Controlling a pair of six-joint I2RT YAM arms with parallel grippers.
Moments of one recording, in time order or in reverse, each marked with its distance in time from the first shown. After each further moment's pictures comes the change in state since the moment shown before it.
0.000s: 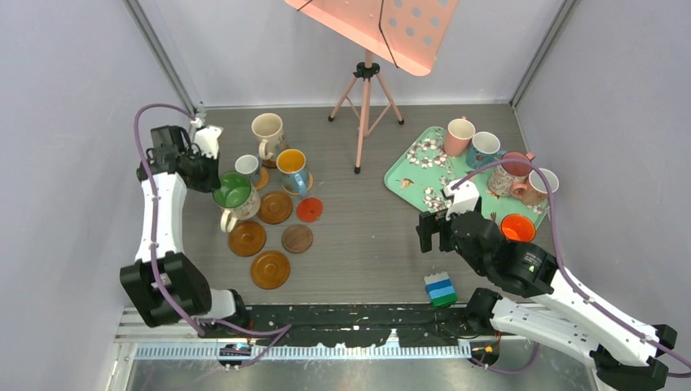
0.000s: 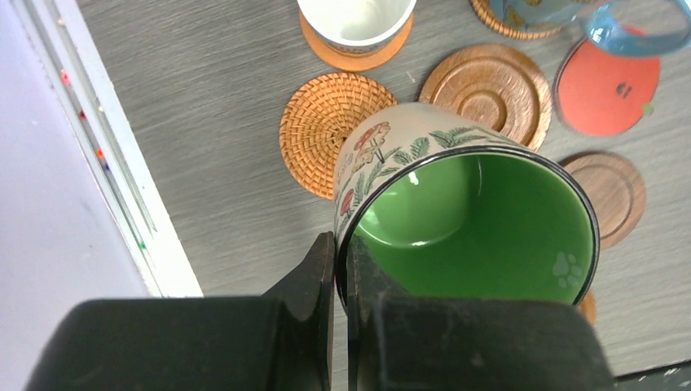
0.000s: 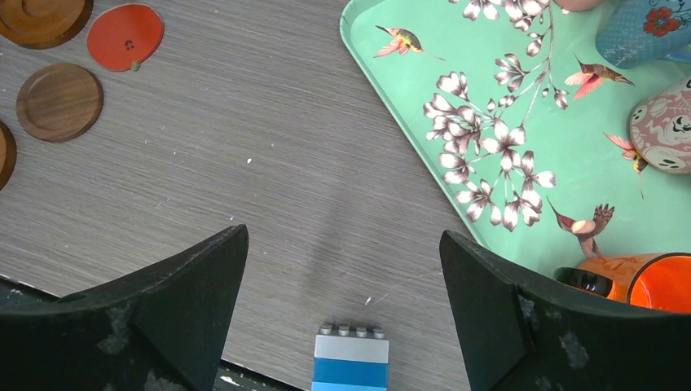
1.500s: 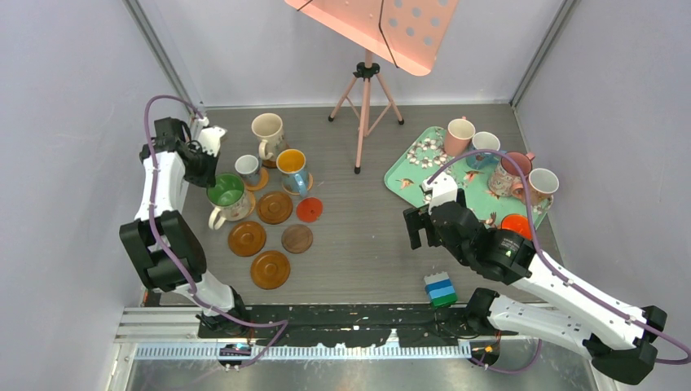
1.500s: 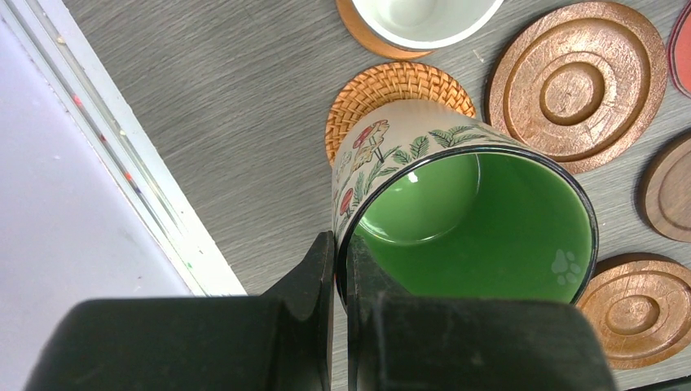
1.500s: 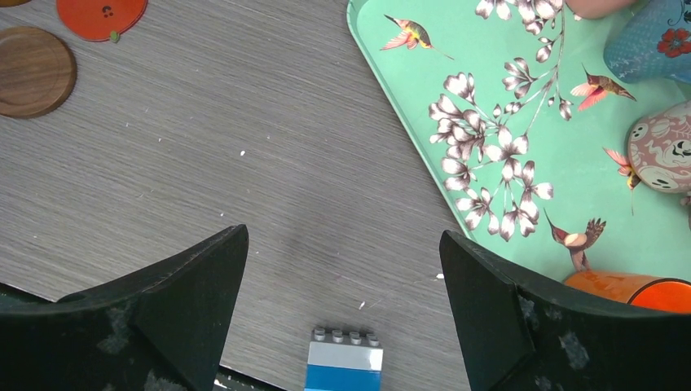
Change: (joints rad) left arm 0.029 0.270 0.141 -0.032 -0.023 0.214; right arm 0.000 0.145 0.041 0.029 -0.019 -0.052
